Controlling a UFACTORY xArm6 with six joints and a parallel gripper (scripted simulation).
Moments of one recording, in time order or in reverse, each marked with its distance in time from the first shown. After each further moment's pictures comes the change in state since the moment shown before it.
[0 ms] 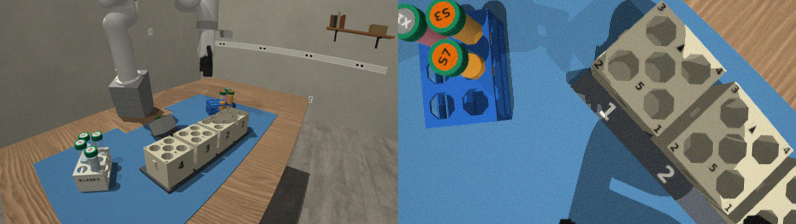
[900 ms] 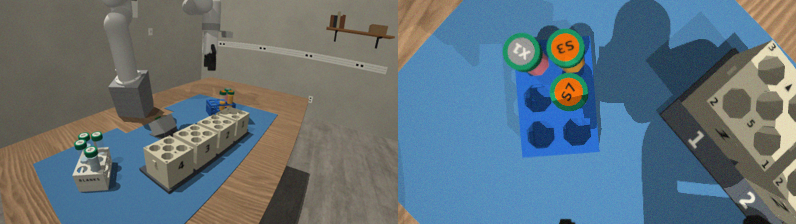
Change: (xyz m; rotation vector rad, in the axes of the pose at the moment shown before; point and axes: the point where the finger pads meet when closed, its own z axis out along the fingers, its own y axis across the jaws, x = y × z) arm 0.034 -0.112 0.000 0.003 0.000 -0.022
